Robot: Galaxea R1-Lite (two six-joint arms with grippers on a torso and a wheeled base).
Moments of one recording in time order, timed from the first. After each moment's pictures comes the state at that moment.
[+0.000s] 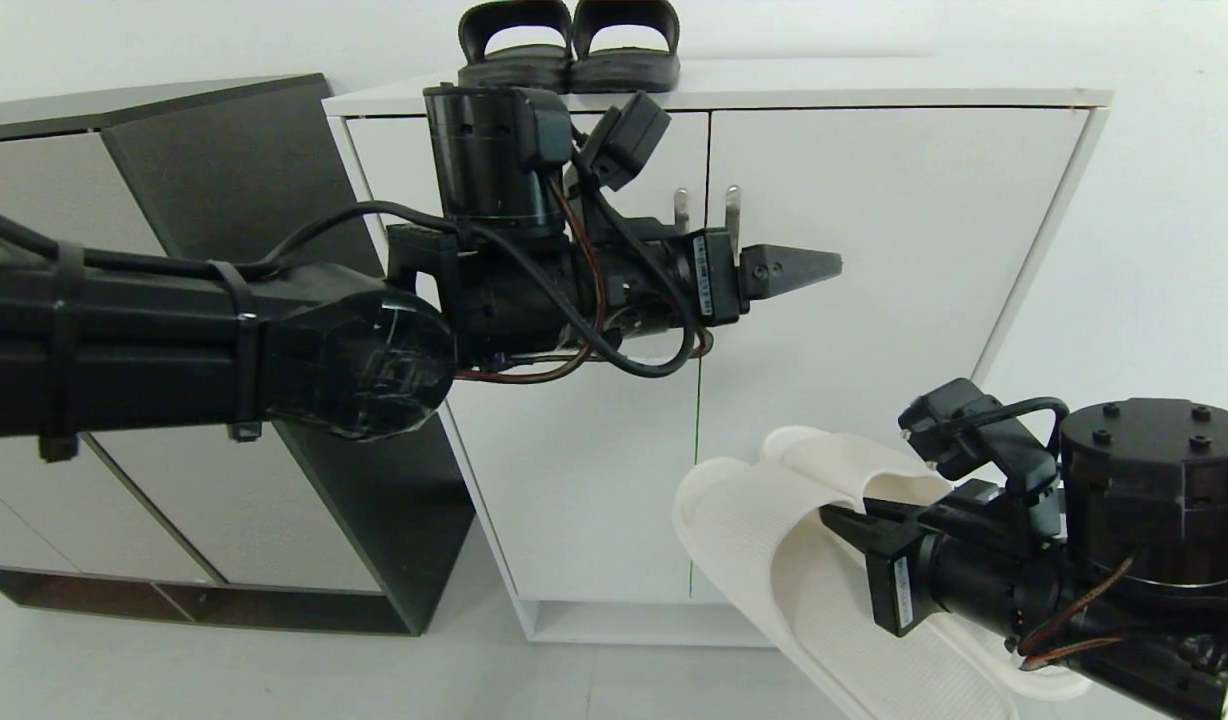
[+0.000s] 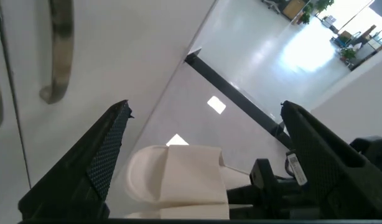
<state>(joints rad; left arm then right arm) -0.68 1.87 -1.48 -0.38 -0.44 -0.31 0.79 1.50 -0.61 -0.57 -0.23 0.06</state>
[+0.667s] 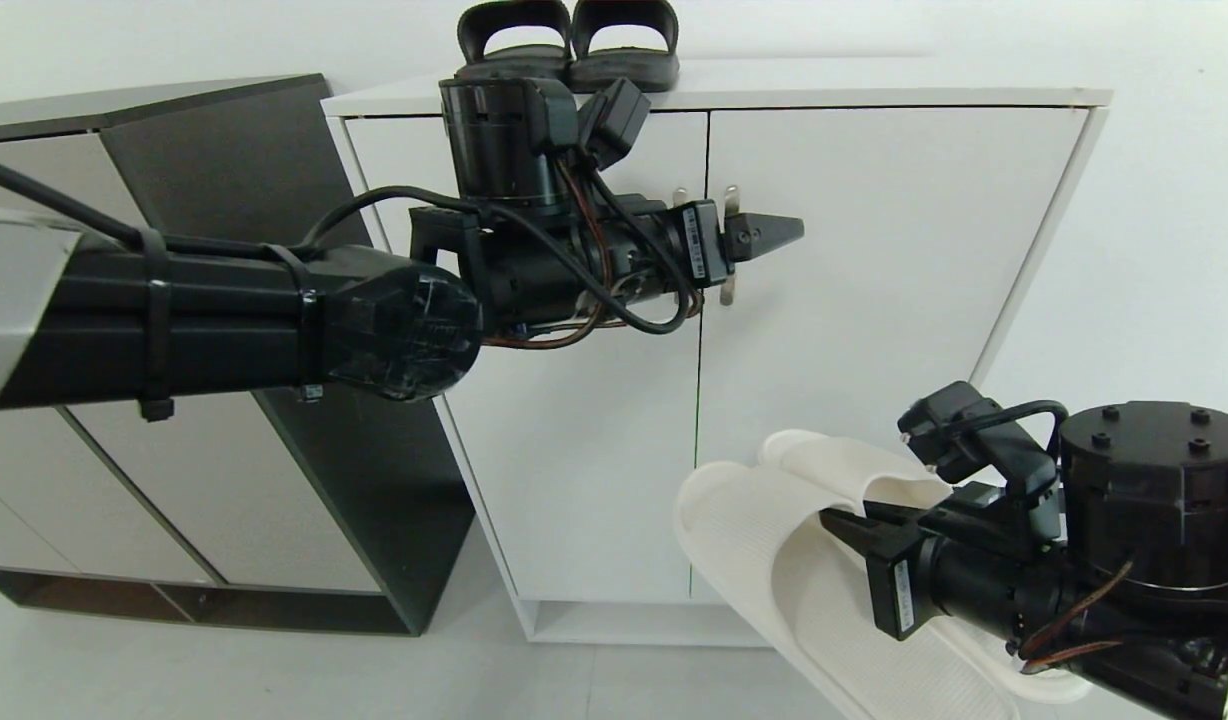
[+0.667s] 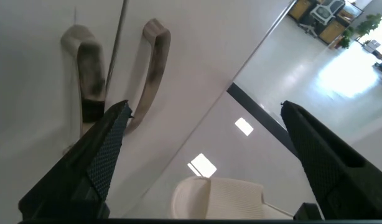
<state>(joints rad) -0.63 1.95 -1.60 -0.37 -0.30 -0.30 0.79 1.50 -0.61 -0.57 -0.23 0.06</state>
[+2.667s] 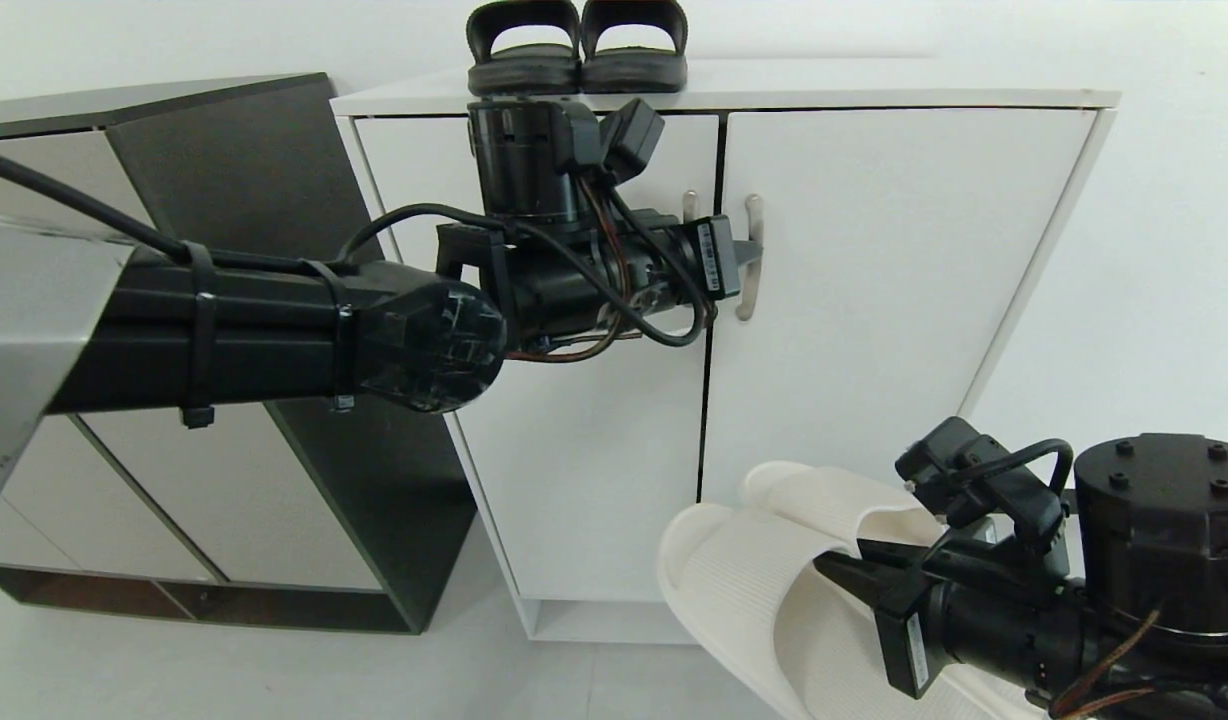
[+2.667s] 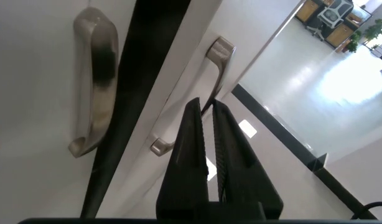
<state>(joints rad) -0.68 1.98 -1.60 -0.39 -0.27 -0.29 0.83 1.48 -0.55 -0.56 -0.15 0.04</state>
